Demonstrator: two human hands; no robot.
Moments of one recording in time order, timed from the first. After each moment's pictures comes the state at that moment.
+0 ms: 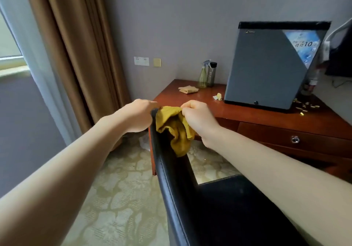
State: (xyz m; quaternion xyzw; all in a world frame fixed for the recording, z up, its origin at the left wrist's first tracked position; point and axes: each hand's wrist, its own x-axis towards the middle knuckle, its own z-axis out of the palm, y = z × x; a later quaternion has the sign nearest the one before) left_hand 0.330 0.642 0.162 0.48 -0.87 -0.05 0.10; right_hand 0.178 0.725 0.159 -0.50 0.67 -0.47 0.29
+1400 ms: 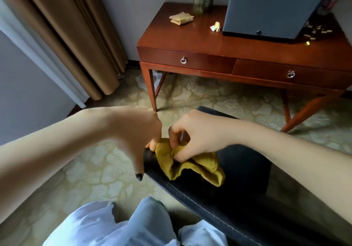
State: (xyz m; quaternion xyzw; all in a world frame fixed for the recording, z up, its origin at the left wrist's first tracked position) left_hand 0.303 0.733 0.191 0.24 -0.88 -0.09 -0.40; right_hand 0.154 0.806 0.185 -0.77 0.50 -0.04 0.40
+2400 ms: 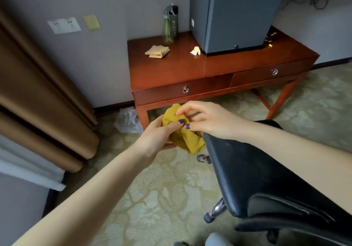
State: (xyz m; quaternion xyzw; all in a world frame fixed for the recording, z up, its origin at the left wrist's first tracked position) left_hand 0.443 0.457 0.138 0.34 -0.63 -0.70 0.04; right_hand 0.310 0.561 0.159 -0.49 0.71 -0.37 0.34
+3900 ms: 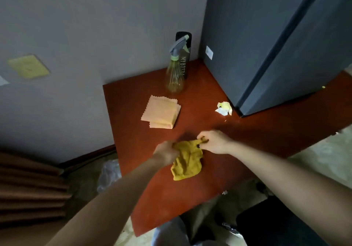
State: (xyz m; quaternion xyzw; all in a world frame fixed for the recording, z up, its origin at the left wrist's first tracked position) left_hand 0.044 -0.030 0.006 0.33 -0.83 -0.42 -0.18; right_hand -0.105 0.109 -0.038 -0.36 0.87 -0.07 0.33
